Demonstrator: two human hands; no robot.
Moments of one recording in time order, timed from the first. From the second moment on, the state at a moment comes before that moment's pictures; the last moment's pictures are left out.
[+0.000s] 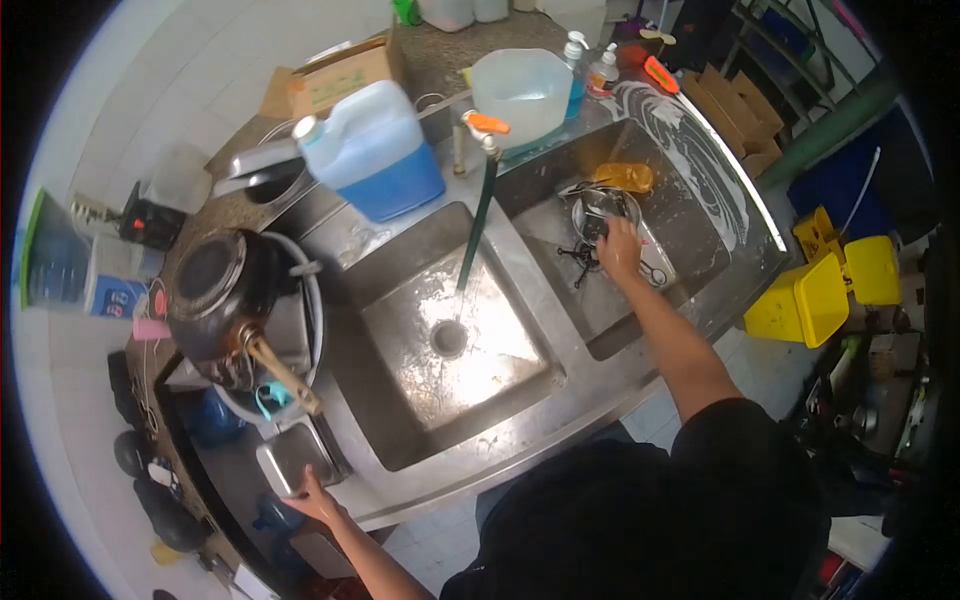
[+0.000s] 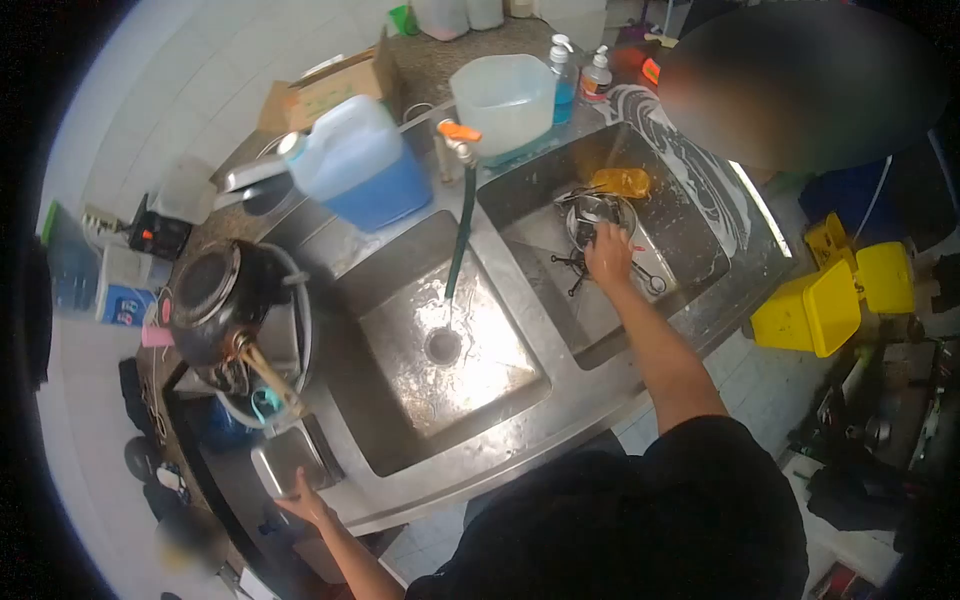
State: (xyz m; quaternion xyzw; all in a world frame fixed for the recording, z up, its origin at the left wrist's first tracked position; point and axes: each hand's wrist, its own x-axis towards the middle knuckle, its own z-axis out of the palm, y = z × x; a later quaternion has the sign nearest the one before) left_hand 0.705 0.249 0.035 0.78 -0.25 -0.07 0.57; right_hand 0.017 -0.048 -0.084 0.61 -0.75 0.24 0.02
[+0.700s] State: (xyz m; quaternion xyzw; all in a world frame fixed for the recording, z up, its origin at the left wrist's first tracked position) left_hand 0.347 0.042 0.012 0.50 -0.22 -0.69 0.47; right_hand 0.050 -0.032 0.013 0.30 -0.64 0.42 -0.57
